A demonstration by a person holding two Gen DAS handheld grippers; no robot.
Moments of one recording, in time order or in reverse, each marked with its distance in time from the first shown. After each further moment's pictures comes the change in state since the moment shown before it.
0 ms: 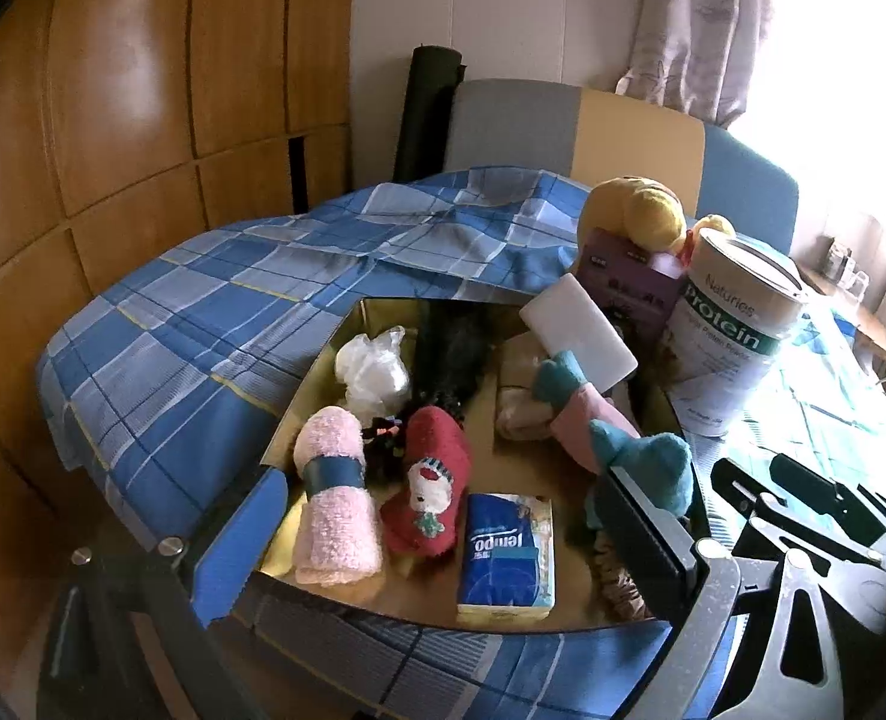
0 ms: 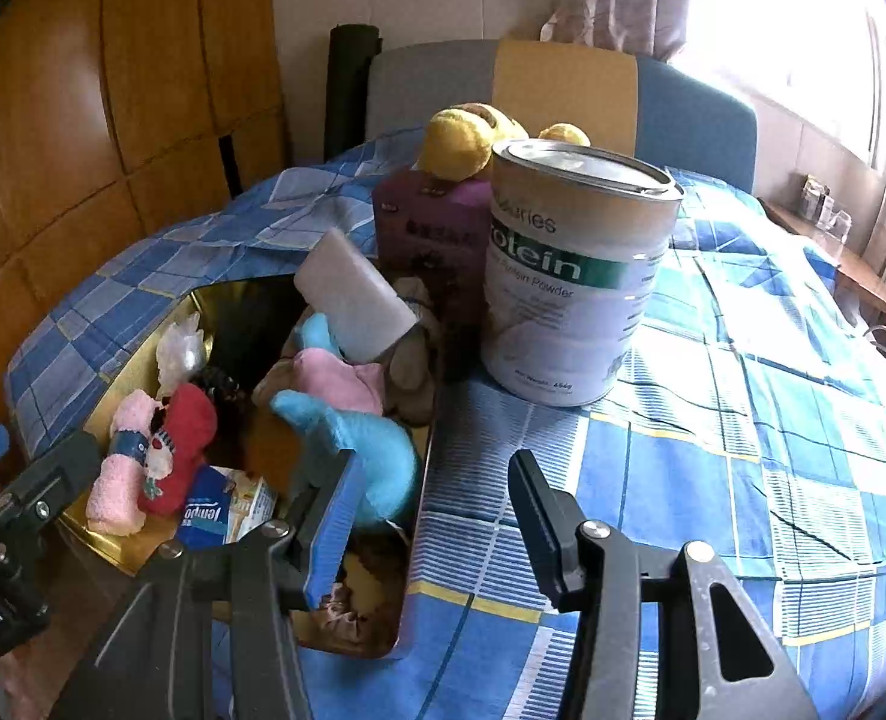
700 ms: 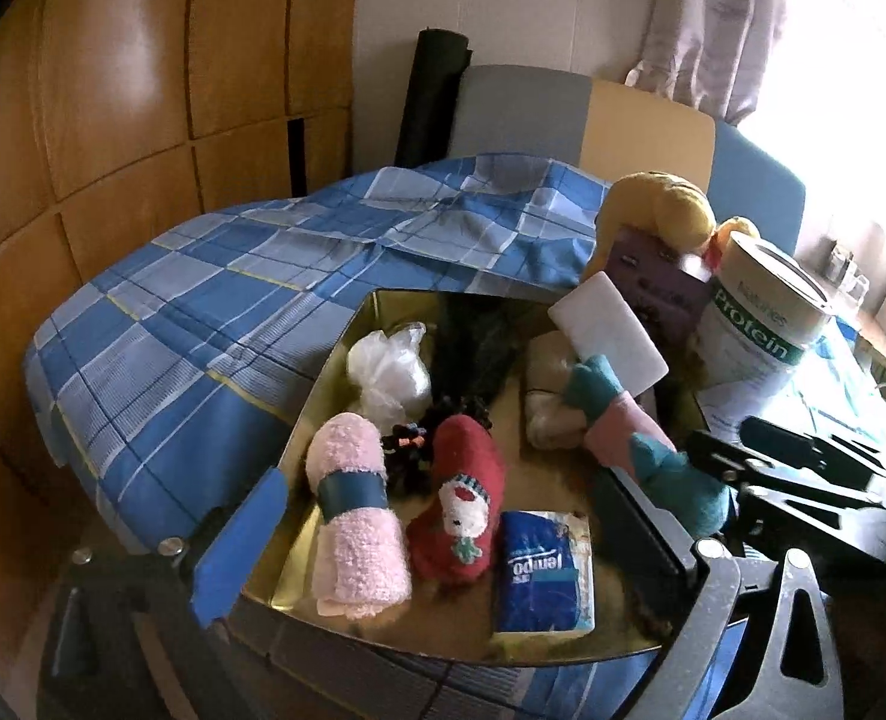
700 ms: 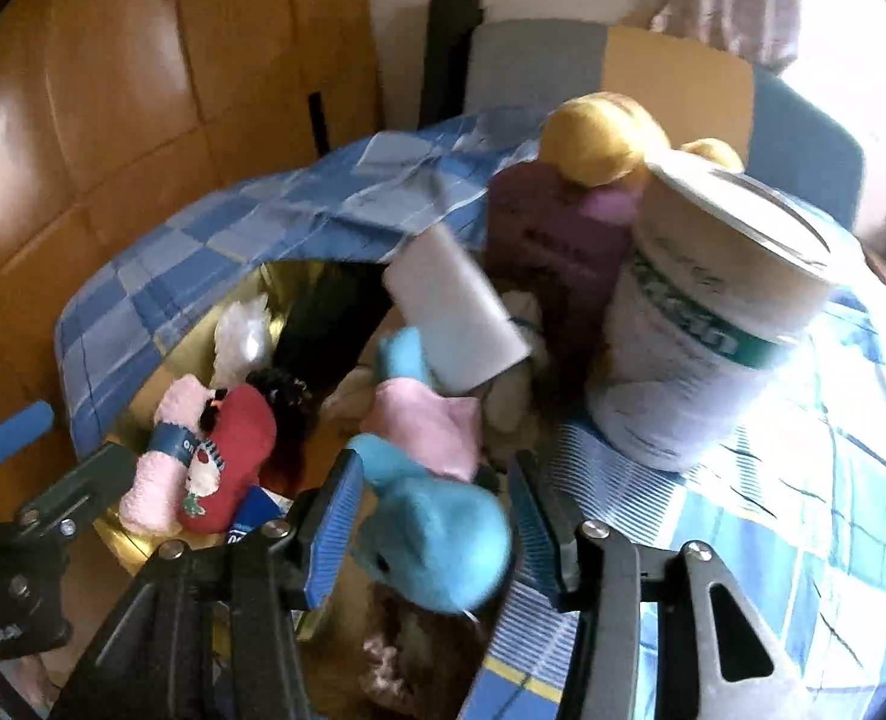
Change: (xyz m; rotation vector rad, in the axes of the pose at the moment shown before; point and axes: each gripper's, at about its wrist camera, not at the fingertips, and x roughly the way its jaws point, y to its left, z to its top) left arm 0.026 0.025 0.011 -0.018 0.035 -0.028; right arm 0.034 0.024 0.032 -0.134 0.063 0.168
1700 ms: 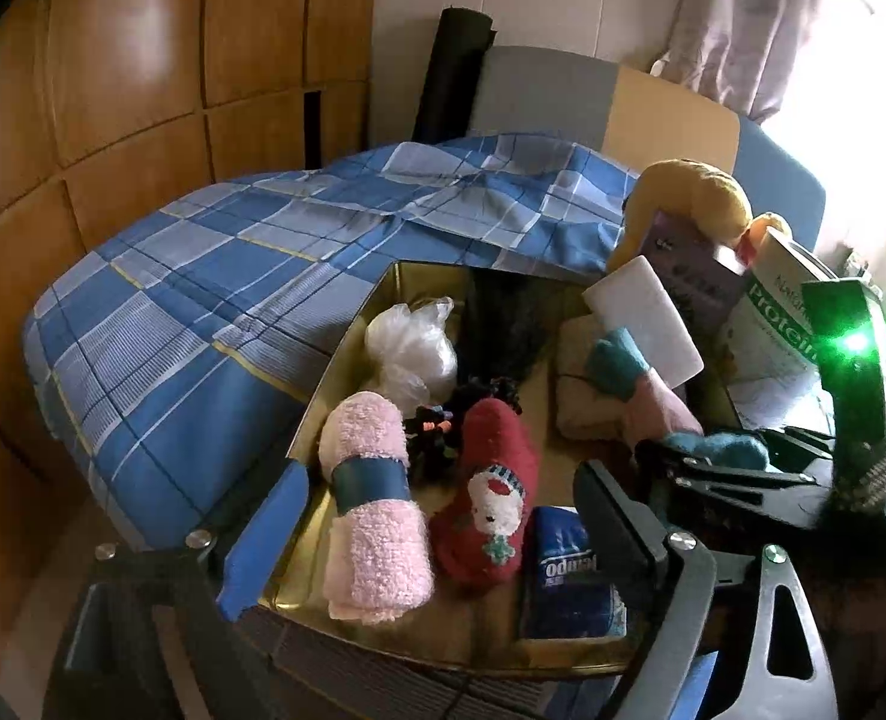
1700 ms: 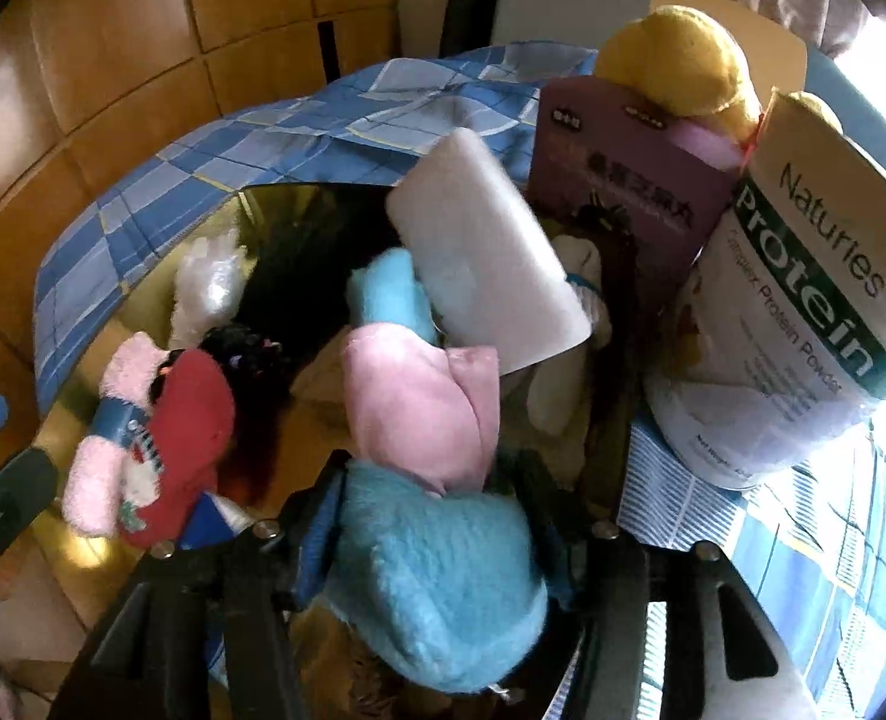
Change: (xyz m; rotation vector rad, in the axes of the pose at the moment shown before) left arm 0.024 0.017 -0.001 -0.041 0.052 0.013; right arm 0.071 0.008 0.012 -0.082 0.174 0.033
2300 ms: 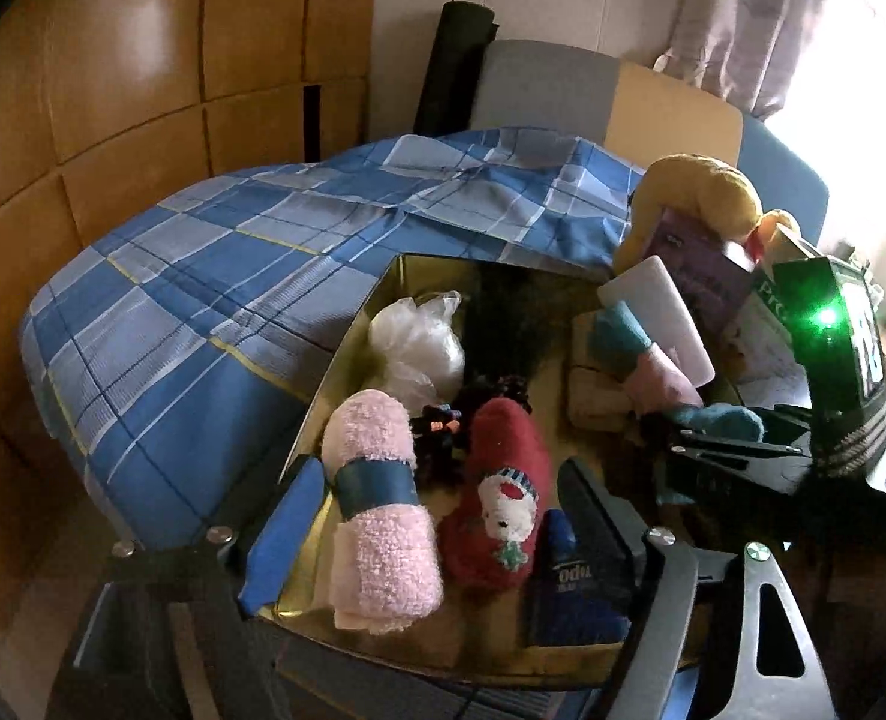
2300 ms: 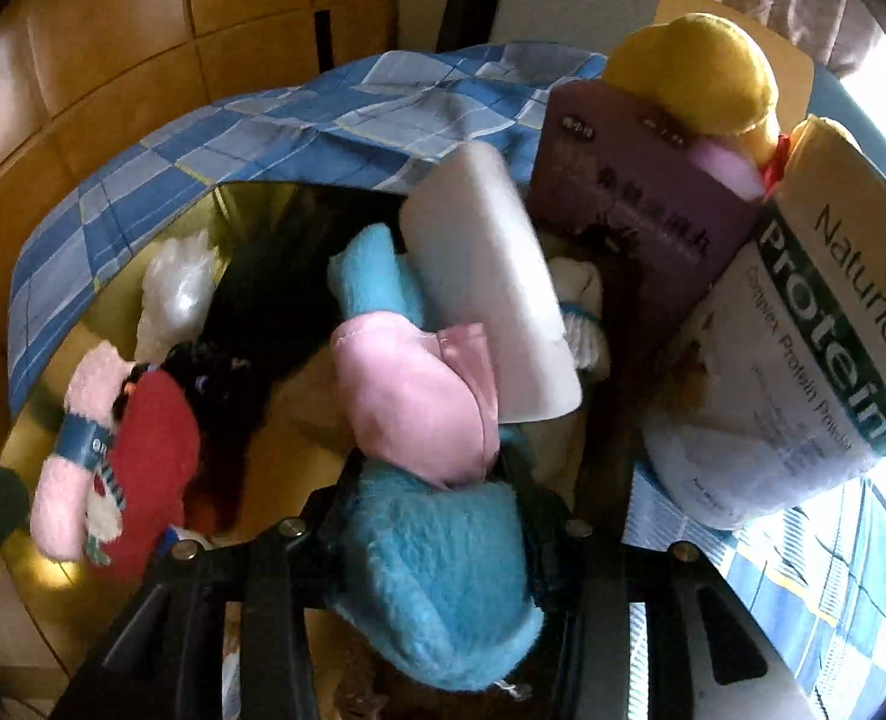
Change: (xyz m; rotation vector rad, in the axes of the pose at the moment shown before) left arm 0.010 0.004 0.001 -0.002 0.017 0.001; right arm 0.023 0.000 0.019 -0.029 0.017 -0.055
